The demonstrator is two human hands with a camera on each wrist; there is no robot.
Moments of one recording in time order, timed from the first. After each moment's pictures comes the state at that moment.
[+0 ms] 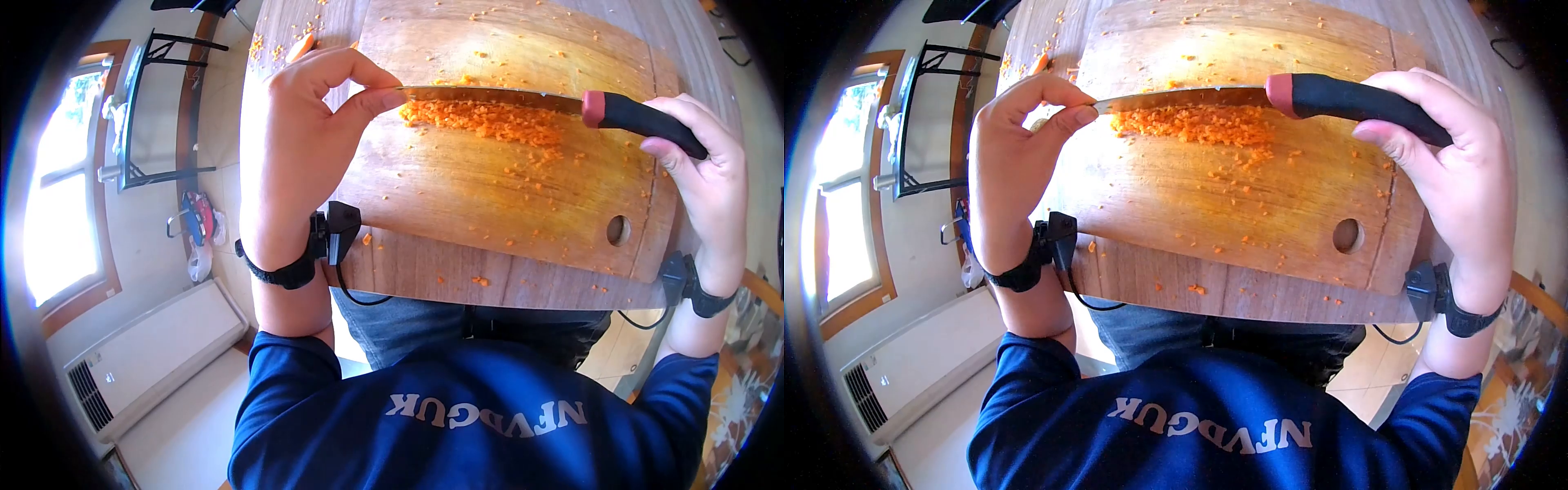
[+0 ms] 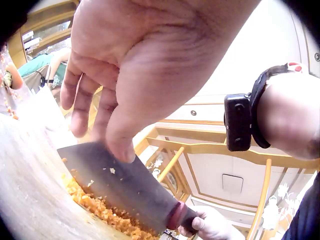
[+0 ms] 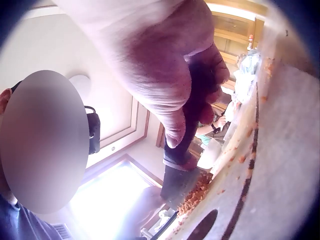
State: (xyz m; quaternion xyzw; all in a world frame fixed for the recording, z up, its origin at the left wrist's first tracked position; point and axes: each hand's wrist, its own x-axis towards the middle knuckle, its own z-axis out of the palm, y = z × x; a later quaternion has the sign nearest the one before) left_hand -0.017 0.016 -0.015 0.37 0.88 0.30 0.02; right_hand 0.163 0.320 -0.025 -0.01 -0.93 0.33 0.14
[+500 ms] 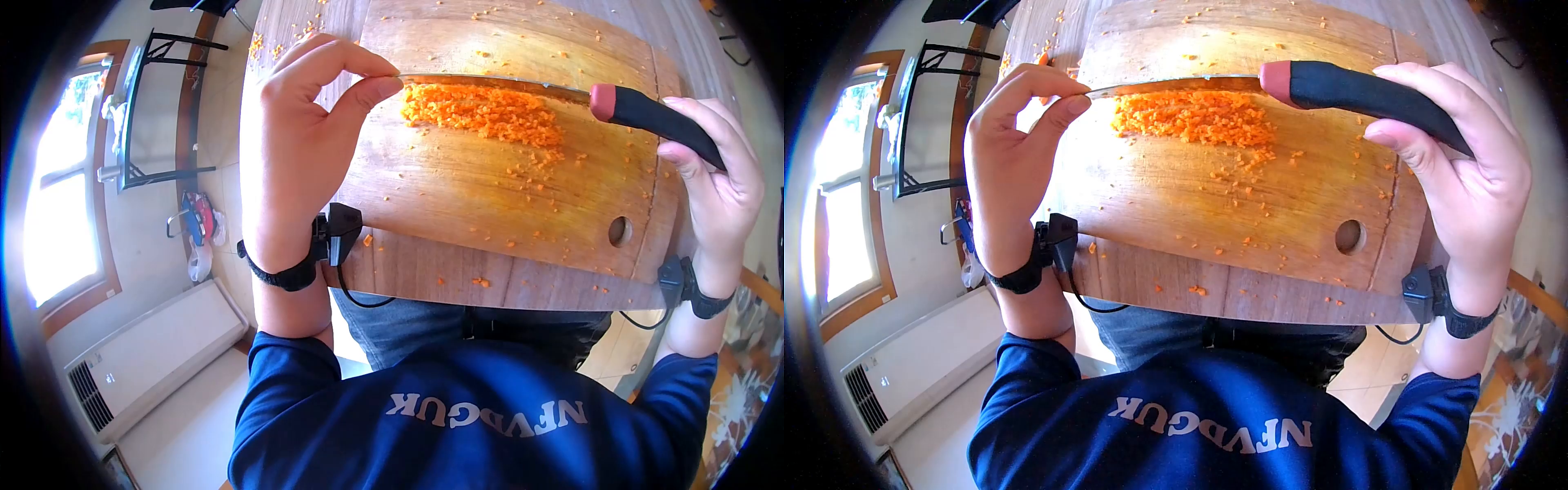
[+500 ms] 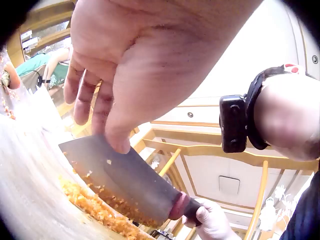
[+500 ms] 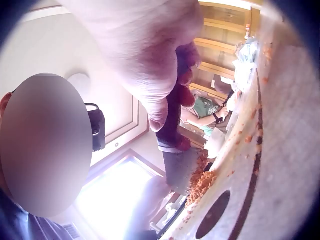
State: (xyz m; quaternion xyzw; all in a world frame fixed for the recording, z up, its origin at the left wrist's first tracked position) left_hand -0.021 0.016 -0.021 0.42 0.84 0.33 -0.06; right_hand 0.162 0.326 -0.026 0.11 -0.92 0.28 0.26
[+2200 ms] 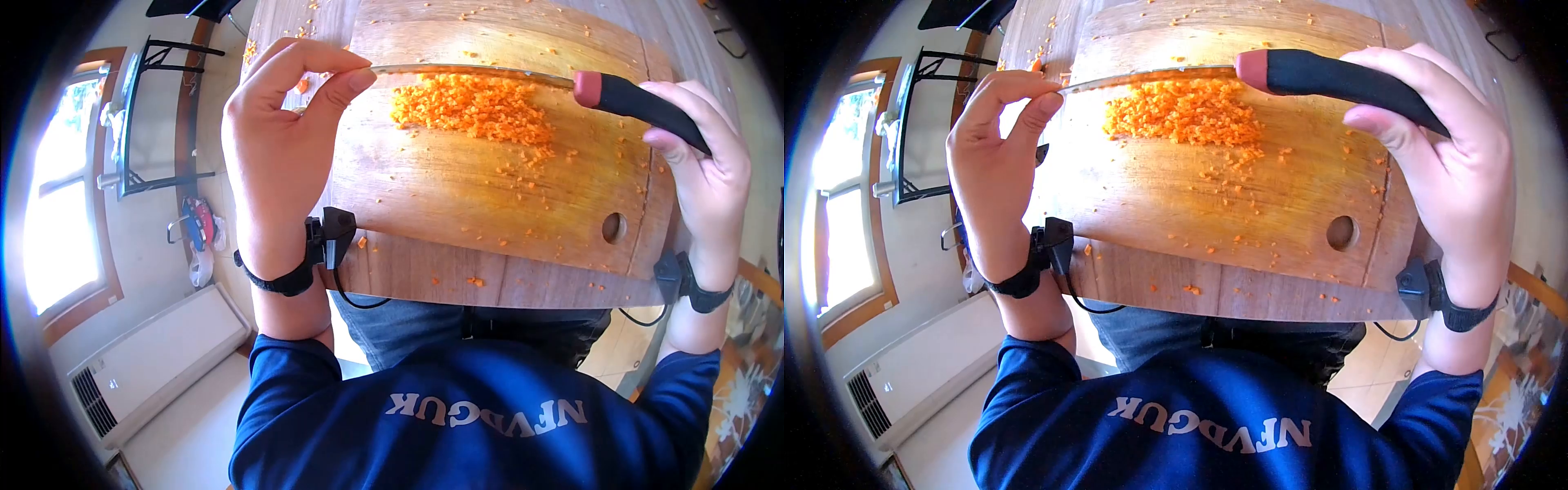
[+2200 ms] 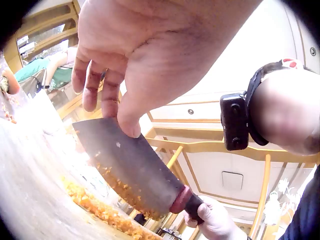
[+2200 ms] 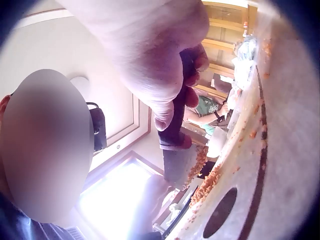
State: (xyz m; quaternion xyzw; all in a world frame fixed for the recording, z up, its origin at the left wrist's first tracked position) left_hand -0.024 0.016 -0.025 0.38 0.84 0.38 -0.10; right_hand 0.162 0.321 -0.023 0.04 -0.93 0.31 0.18
